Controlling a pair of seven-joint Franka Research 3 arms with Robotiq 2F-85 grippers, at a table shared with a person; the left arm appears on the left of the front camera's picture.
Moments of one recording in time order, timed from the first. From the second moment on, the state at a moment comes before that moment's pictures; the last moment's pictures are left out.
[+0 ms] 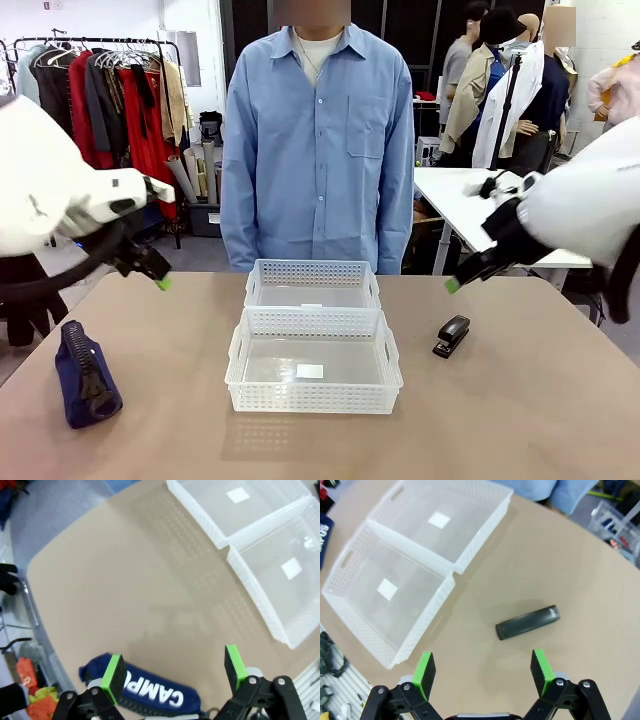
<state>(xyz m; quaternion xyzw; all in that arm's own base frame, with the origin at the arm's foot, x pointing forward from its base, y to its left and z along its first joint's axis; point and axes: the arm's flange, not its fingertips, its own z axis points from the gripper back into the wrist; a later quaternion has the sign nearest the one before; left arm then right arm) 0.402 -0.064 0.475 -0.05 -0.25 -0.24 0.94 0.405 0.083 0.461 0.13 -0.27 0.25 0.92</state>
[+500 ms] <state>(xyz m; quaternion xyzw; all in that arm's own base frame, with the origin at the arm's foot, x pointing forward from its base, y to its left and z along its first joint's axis) 0.374 0.050 0.525 -0.09 -0.26 -0.19 0.94 0.404 -0.017 0.500 0.18 -0.29 0.19 0.92</state>
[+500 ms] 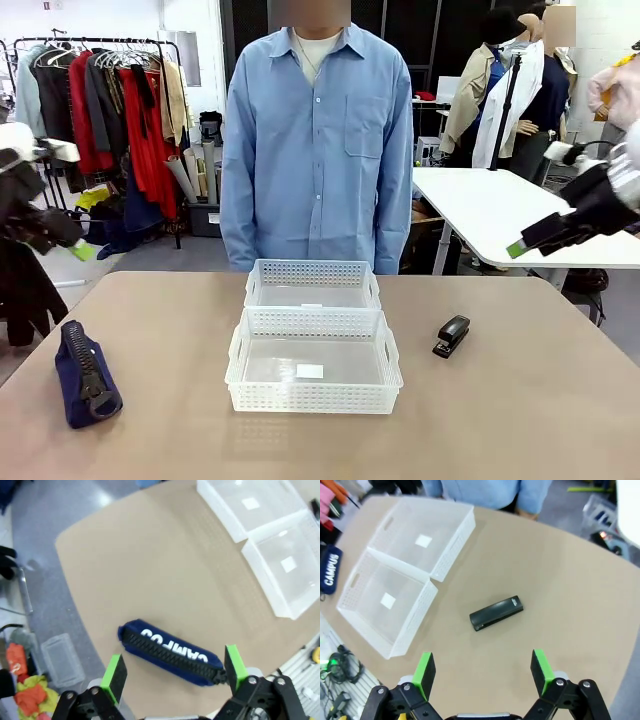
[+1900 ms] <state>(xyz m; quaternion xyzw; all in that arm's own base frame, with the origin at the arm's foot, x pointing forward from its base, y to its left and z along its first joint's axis) 0.329 0.133 0.564 -0.22 -0.37 -0.13 0.89 0.349 -0.124 0.523 0.32 -0.34 0.13 0.88</state>
